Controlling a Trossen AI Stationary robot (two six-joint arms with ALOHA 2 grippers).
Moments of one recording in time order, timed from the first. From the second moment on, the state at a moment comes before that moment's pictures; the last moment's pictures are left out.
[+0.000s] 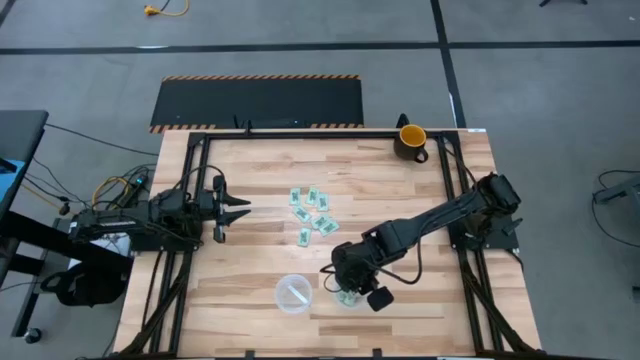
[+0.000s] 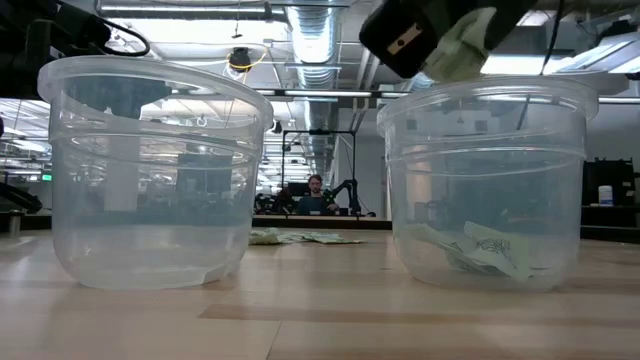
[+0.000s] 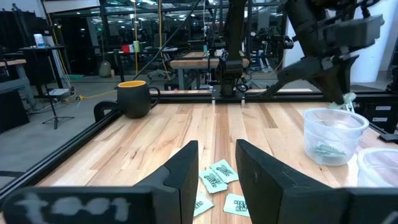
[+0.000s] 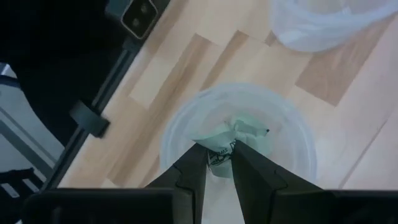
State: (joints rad) left arm 0.09 0.02 0.01 0.03 -0.01 0.04; right arm 0.37 1.82 1.43 -0.76 -0.31 -0.15
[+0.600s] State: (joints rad) left arm 0.09 0.02 0.01 0.03 -0.01 0.04; right arm 0.37 1.82 1.43 -0.77 -0.31 -0.14
